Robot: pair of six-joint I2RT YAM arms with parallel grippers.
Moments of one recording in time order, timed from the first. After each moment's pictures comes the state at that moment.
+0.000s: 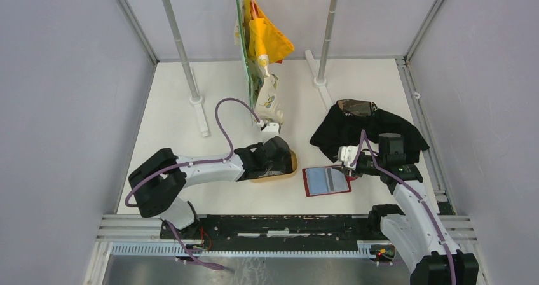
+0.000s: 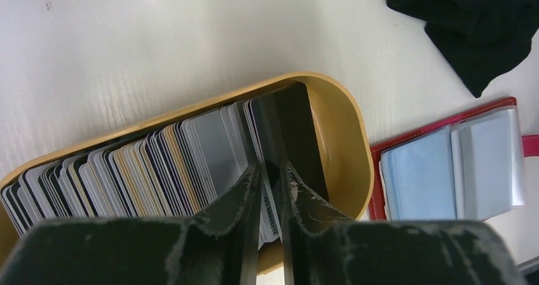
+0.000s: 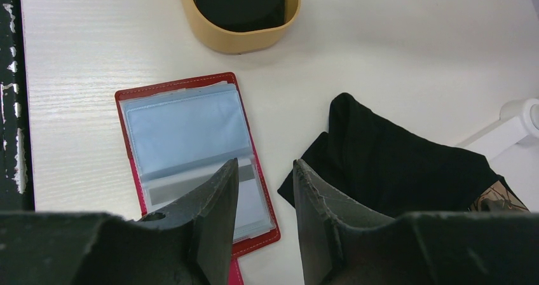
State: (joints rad) left arm -1.03 1.56 0.84 -0.15 -0.41 -0.82; right arm 0.05 0.77 0.45 -0.54 -0.97 -1.14
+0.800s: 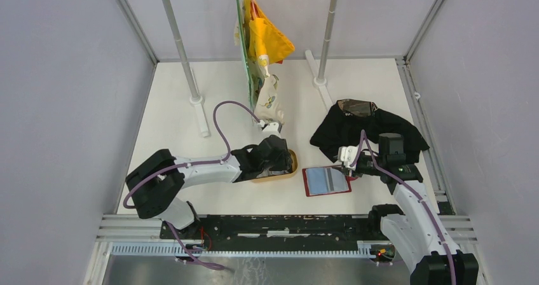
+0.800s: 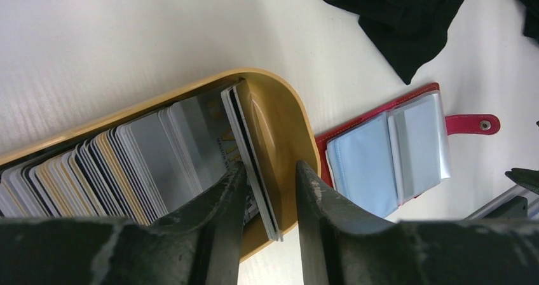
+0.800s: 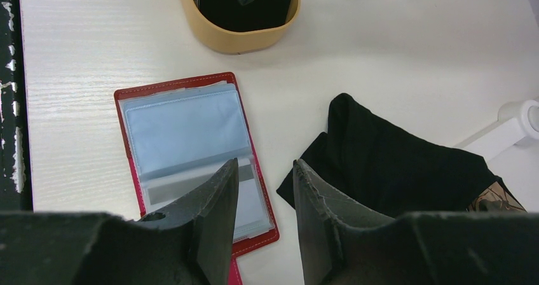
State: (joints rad) left arm -1.01 1.52 0.78 0.01 -0.26 -0.85; right arm 0.05 0.77 0.45 -0.54 -0.97 -1.15
